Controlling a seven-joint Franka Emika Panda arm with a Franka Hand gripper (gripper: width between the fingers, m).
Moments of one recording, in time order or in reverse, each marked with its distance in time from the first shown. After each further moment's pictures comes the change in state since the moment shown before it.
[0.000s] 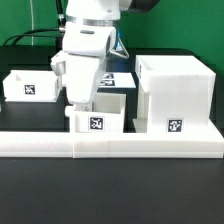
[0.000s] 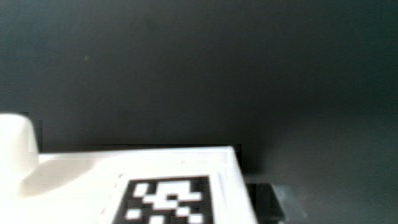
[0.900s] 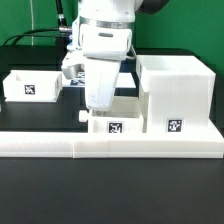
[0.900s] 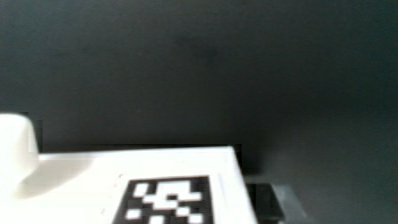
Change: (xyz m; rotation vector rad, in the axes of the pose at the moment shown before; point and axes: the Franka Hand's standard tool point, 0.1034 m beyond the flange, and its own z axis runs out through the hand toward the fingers) arm 0.023 0.014 -0.001 0.028 -0.020 -0.094
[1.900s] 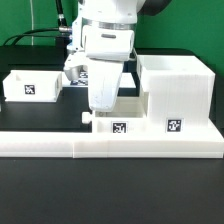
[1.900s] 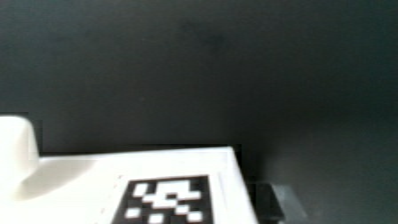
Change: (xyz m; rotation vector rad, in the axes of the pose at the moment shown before) arm 0.004 0.002 0.002 -0.022 0.004 0.011
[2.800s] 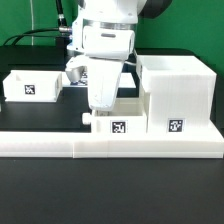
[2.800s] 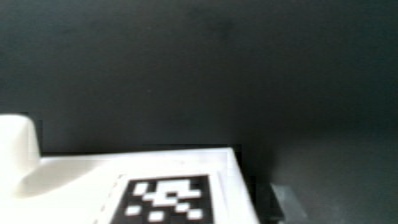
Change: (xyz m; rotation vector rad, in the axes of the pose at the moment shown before) arm 0.004 0.003 0.002 -0.031 0.011 0.018
